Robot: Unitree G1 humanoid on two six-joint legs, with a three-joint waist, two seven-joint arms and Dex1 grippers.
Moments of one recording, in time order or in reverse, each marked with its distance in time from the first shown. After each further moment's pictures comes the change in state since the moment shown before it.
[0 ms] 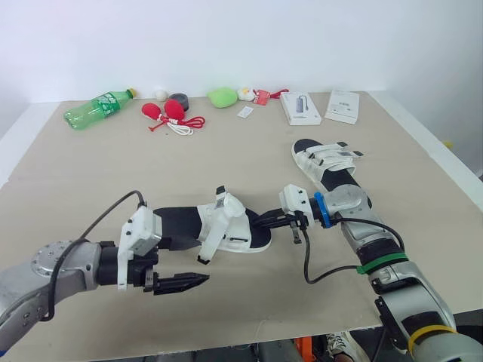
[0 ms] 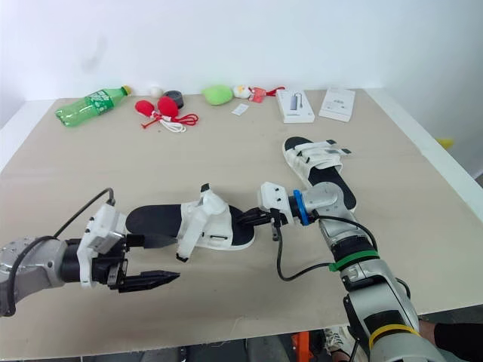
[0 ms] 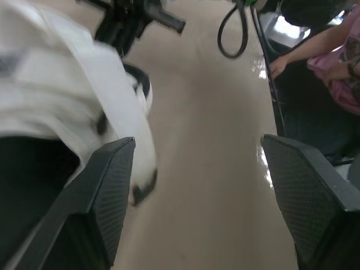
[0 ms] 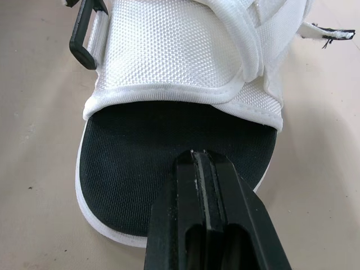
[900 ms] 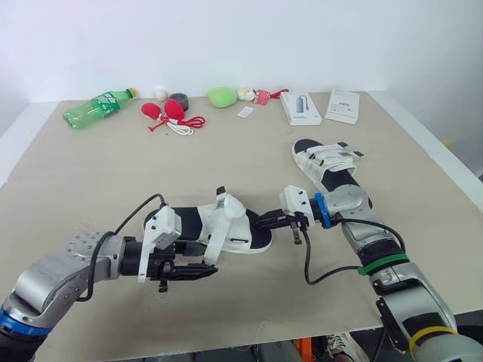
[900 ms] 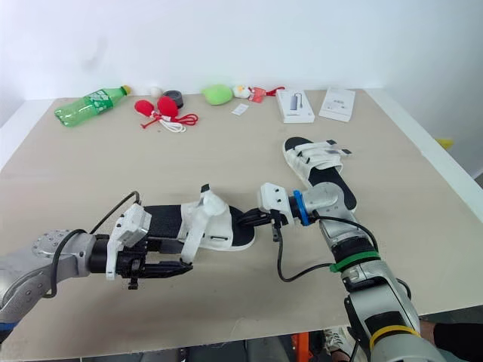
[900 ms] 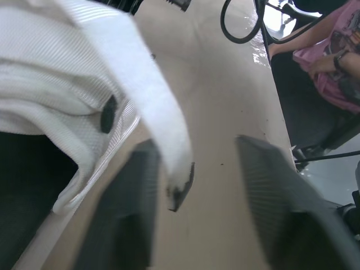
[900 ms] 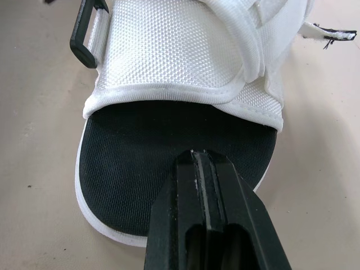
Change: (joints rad) left arm -0.244 -0.228 -0.088 0.151 0.164 0.227 -0.173; right arm 0.012 -0.008 -0.002 -0.026 -0.005 0.004 -0.004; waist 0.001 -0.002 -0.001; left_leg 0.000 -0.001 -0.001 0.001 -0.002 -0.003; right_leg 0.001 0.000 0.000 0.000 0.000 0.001
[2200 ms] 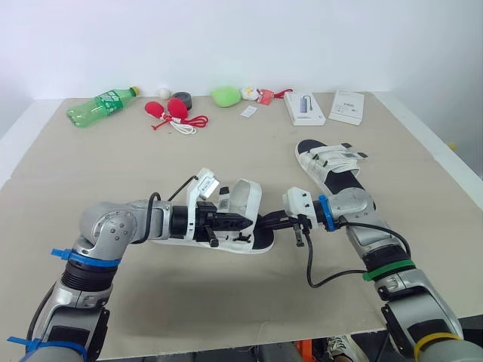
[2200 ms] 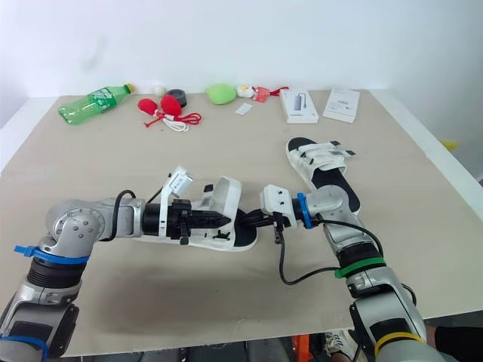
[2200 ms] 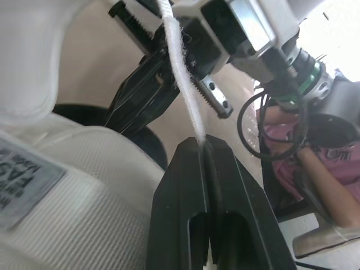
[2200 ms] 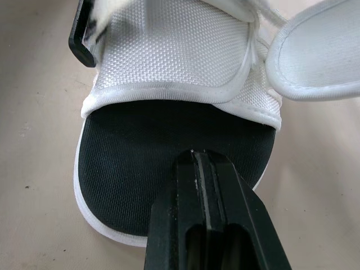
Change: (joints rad) left arm -0.390 -0.371 0.037 0.252 -0.218 0.529 0.343; right arm 0.046 -0.022 -0.014 -0.070 0.000 0.027 -0.037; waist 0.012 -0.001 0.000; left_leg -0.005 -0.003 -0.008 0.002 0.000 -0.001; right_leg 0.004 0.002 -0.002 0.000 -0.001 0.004
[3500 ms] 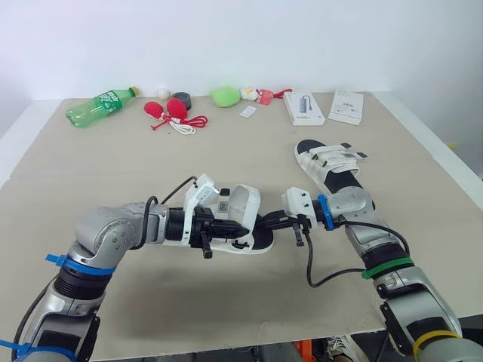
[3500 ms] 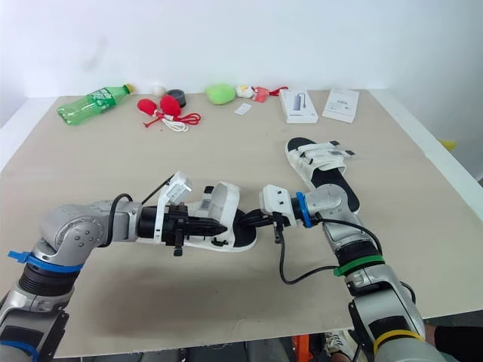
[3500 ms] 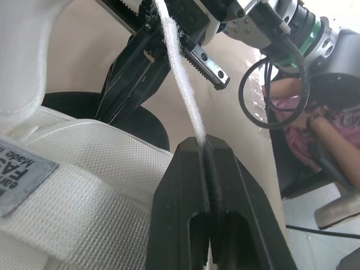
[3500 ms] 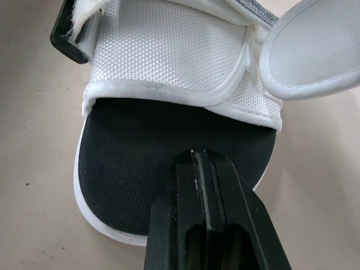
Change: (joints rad) left arm 0.044 0.083 -0.085 -0.072 0.162 -0.106 -0.176; right arm -0.016 0.003 0.010 0.030 0.000 -0.024 0.014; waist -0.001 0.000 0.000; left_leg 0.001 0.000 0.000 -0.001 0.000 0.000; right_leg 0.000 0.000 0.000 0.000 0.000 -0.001
